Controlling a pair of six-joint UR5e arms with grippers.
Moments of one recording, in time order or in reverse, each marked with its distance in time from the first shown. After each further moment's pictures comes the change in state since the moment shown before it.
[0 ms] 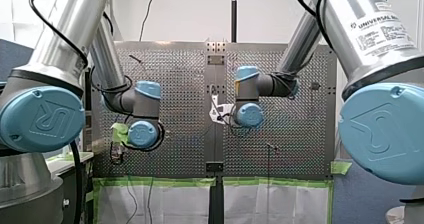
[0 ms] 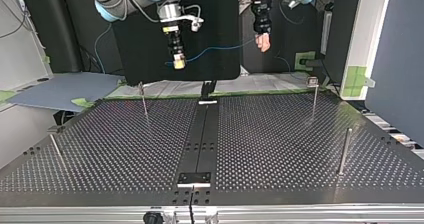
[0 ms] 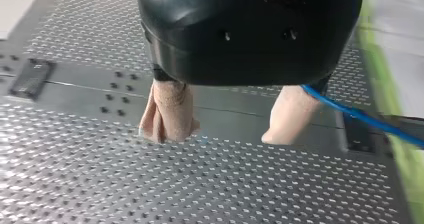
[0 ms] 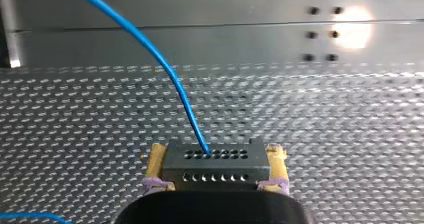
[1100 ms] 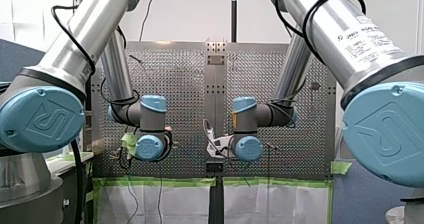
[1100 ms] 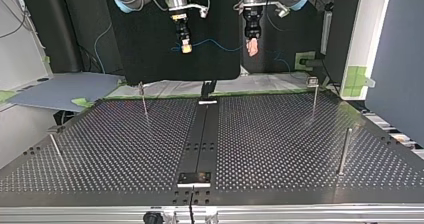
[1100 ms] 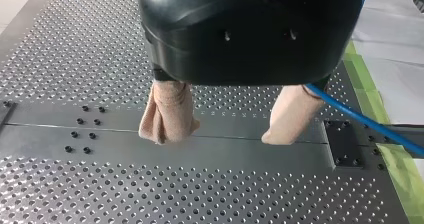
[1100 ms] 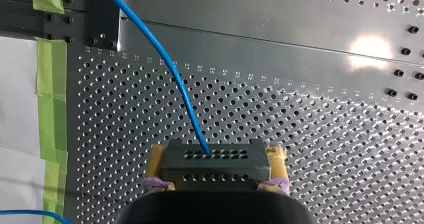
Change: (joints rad) left arm -0.013 -0.167 0.046 0.167 0.064 0.135; right arm 0.047 0.189 0.087 -0.189 0.040 -0.149
